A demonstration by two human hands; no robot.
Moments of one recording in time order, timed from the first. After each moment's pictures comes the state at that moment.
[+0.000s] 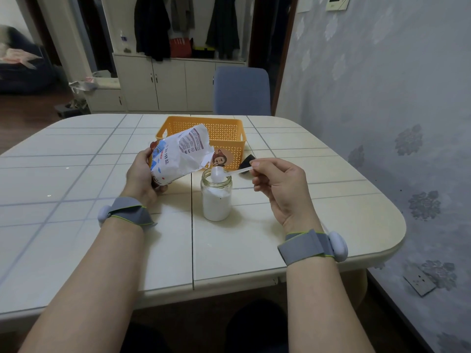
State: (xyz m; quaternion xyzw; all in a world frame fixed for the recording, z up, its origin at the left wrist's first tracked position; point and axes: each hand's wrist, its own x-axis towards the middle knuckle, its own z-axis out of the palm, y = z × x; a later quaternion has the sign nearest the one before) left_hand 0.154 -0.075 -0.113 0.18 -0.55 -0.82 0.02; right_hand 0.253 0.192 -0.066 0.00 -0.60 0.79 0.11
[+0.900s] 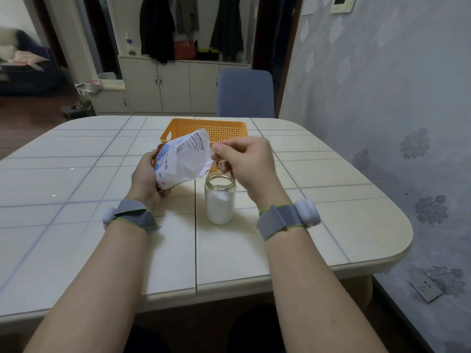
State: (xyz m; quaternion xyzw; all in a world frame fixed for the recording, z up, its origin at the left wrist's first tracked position) left_hand 0.153 -0.074 -0.114 0.16 -0.55 -0.82 0.03; right_hand 0.222 0.137 -0.039 0.11 -0.73 0.65 0.15
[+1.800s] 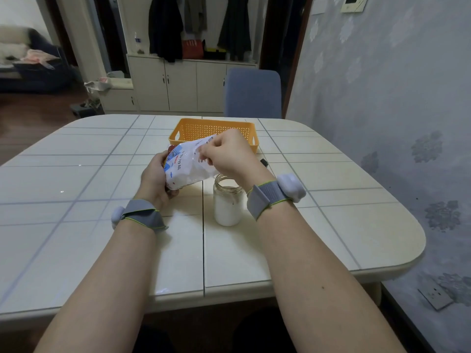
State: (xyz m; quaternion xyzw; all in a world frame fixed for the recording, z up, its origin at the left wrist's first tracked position) left_hand 0.149 -0.074 -0.115 0.17 -0.54 -0.82 0.02; right_hand 0.196 0.096 -0.020 0.10 -0.88 0.47 0.05
